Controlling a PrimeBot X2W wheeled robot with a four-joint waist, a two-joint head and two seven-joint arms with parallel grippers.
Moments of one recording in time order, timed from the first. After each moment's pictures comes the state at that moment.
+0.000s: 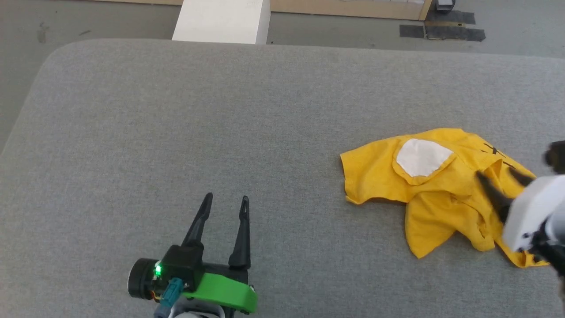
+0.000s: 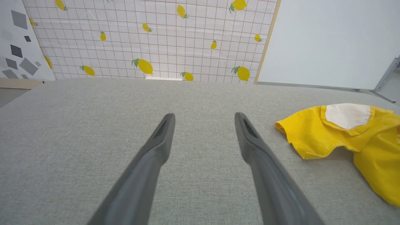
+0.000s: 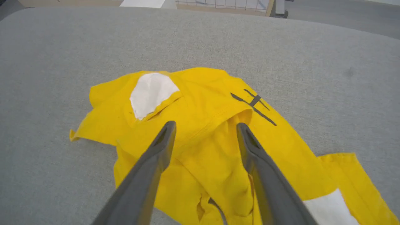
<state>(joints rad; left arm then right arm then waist) 0.00 0.07 -0.30 -0.01 -0.17 0.10 -0.26 -0.20 -0.37 -0.06 -0.03 0.45 0.13 0.62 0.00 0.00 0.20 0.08</state>
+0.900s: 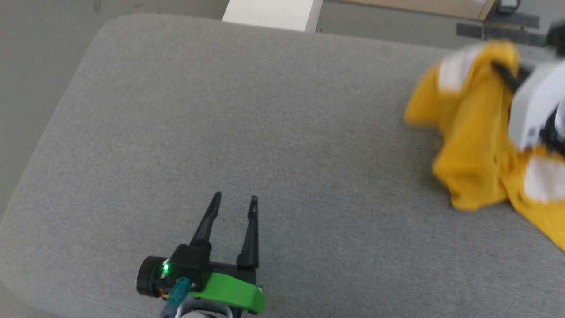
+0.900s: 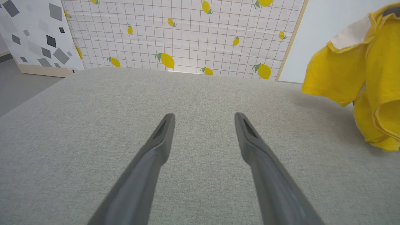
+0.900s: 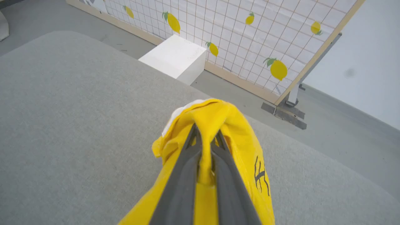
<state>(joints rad) -0.01 0.06 -0.32 -0.02 -0.17 0.09 -0.26 -0.63 -0.46 0.12 0.06 0.40 0.13 0.70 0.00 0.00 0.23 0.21</state>
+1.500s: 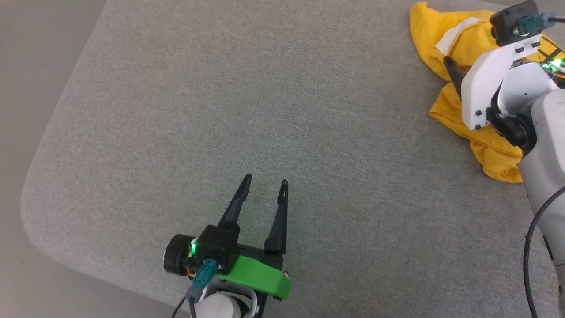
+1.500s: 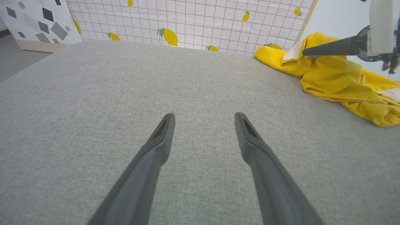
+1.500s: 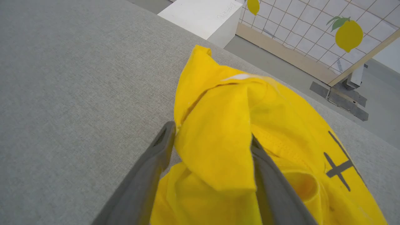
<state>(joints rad) -0.11 0.05 -0.45 0.02 -0.23 0.13 -0.26 -0.86 -0.31 0.21 0.58 0.22 0.13 0.45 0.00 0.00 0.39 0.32</state>
